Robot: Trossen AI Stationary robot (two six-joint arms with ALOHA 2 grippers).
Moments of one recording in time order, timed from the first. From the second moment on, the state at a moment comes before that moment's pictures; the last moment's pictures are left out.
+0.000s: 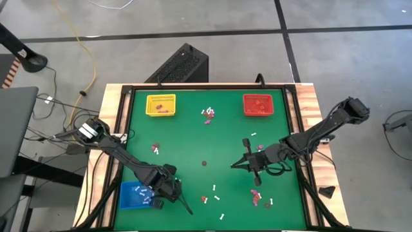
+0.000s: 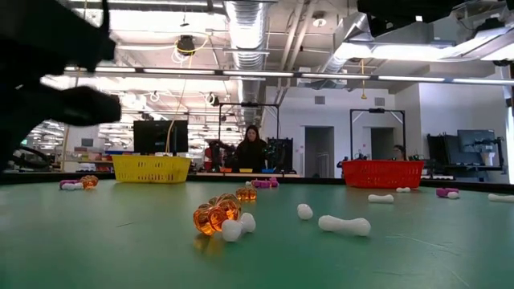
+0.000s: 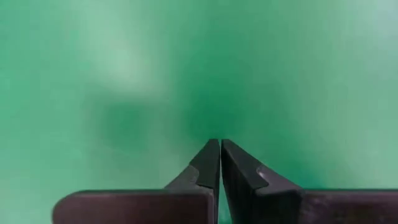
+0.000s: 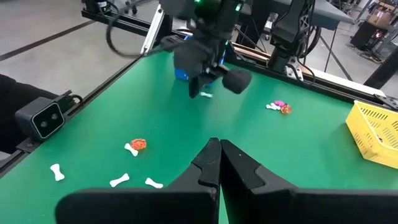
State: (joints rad) left arm -0.59 1.74 1.04 -0.60 0.03 -0.31; right arm 0.46 1.13 0.63 0.22 0.26 -0.13
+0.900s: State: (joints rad) left arm -0.43 1.61 1.05 -0.80 0.10 -0.96; right arm 0.46 1.13 0.63 0.22 0.26 -0.11
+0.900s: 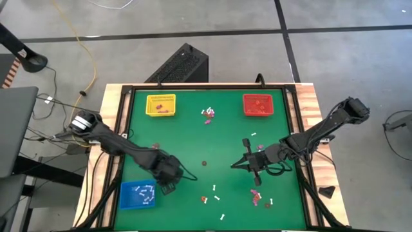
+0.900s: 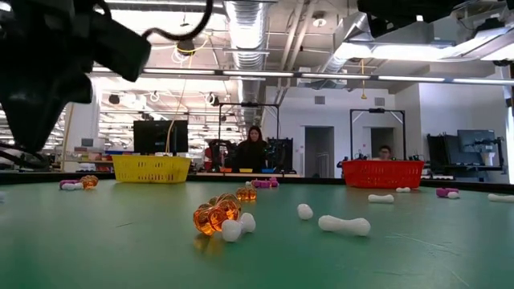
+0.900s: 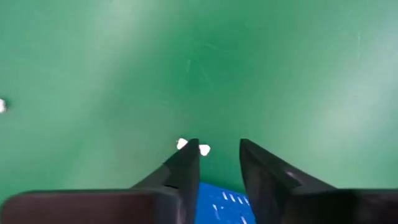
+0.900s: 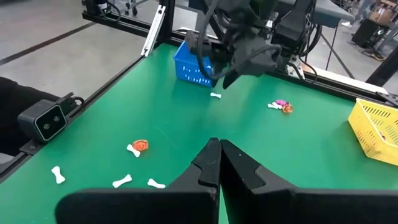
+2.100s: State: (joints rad) left arm -0.39 1.65 0.94 -0.73 0.23 -0.99; right arm 0.46 1.13 0.63 0.21 0.26 -0.11
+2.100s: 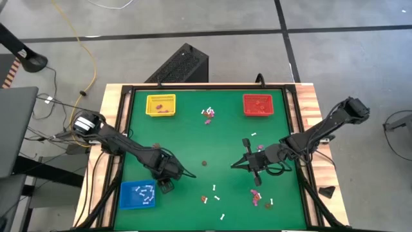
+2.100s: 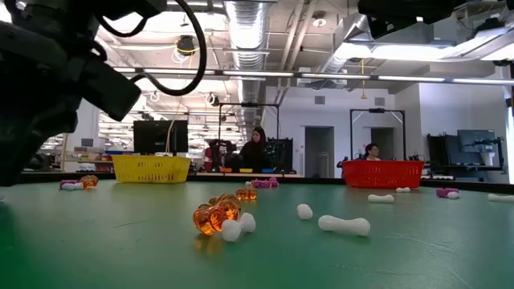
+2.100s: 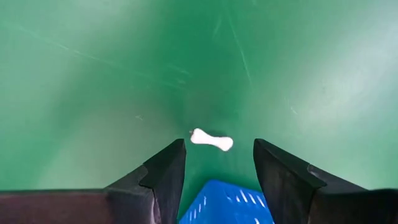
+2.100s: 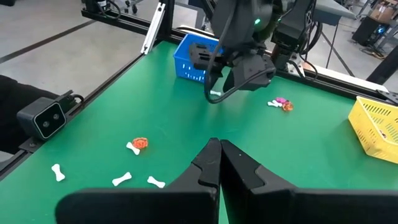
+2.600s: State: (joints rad) left arm -0.40 1.74 0.95 -0.73 0.26 -0.87; right arm 0.46 1.13 0.63 0.20 0.26 -0.11
